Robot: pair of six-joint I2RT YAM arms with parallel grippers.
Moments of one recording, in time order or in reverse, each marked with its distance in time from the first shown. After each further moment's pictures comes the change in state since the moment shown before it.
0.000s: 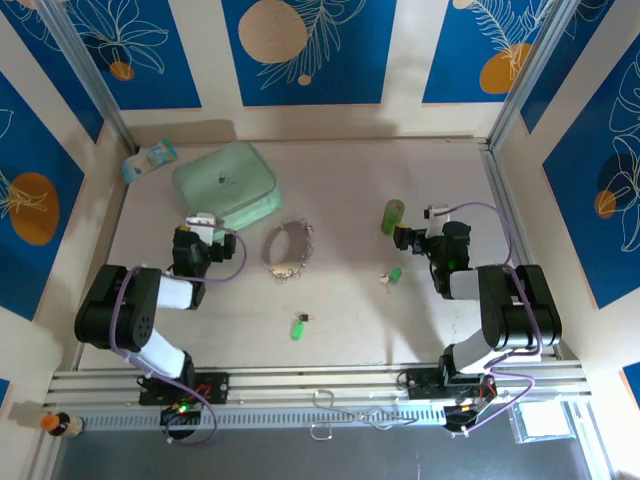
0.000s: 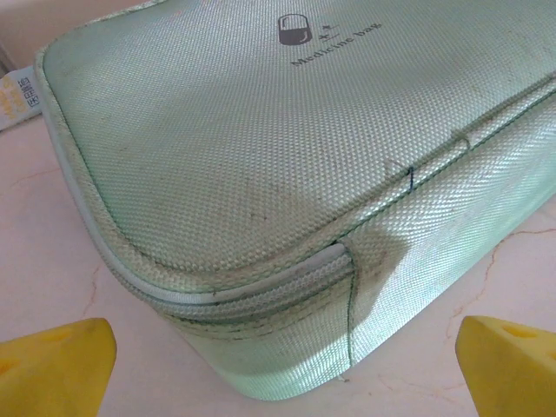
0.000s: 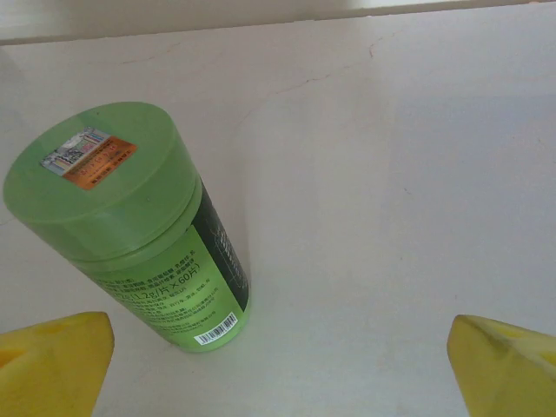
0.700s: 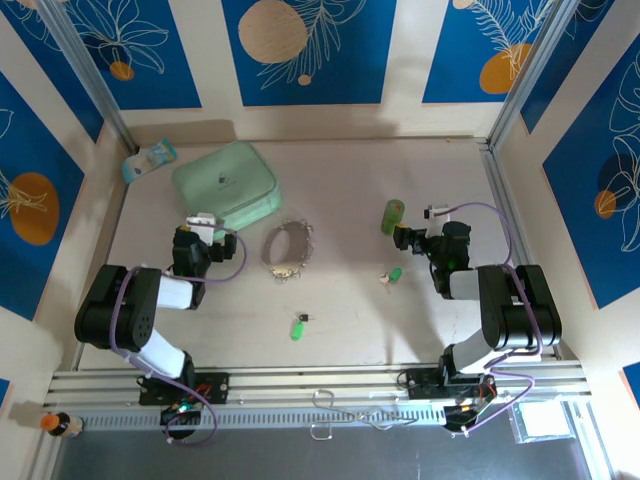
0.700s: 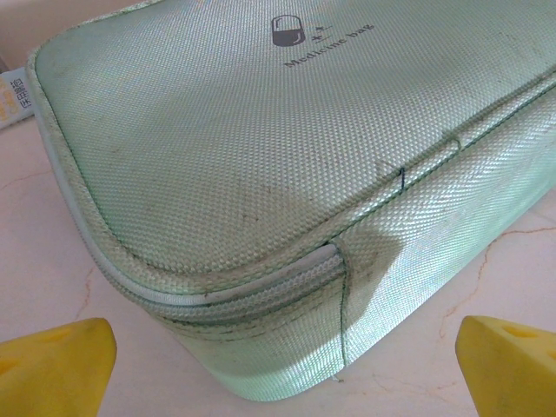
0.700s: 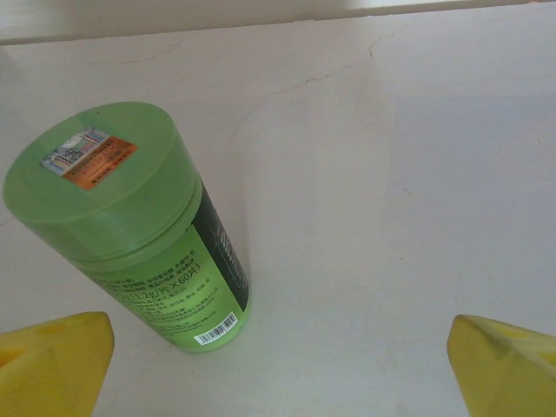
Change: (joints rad) left arm 0.000 0.000 0.000 0.000 0.011 0.000; right arm 0.000 0.000 0.000 0.000 0.000 0.000
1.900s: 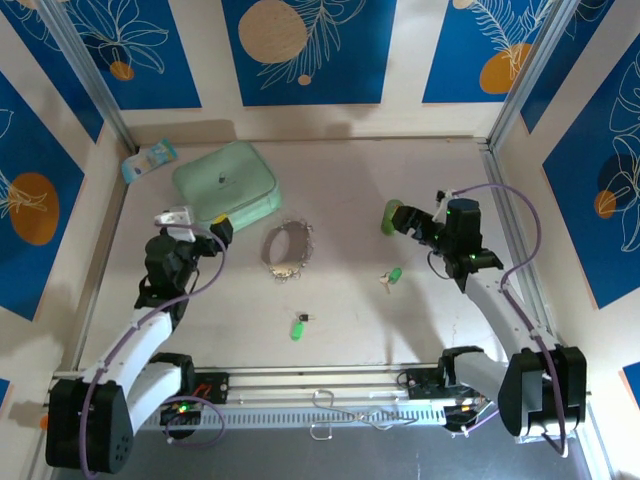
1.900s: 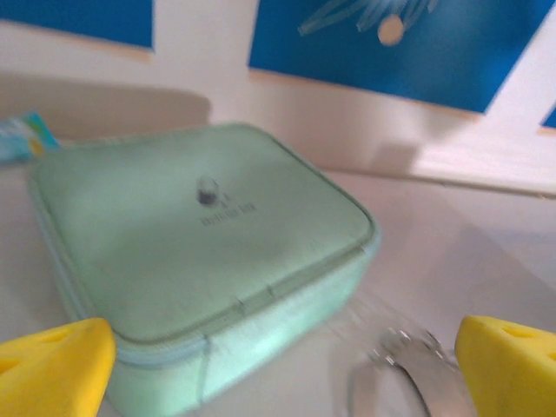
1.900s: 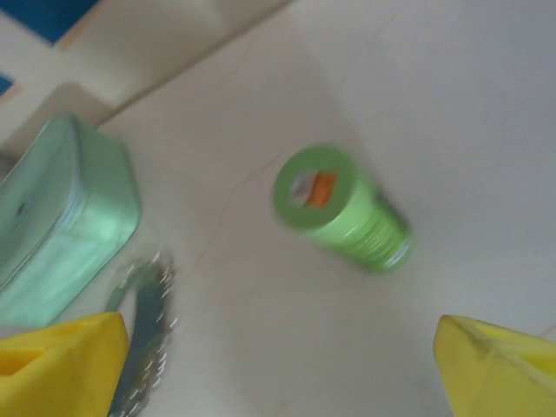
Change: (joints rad) left arm -0.019 -0.646 0.023 -0.501 0.181 -0.336; right arm 0.133 -0.435 0.303 -0.918 -0.063 0.486
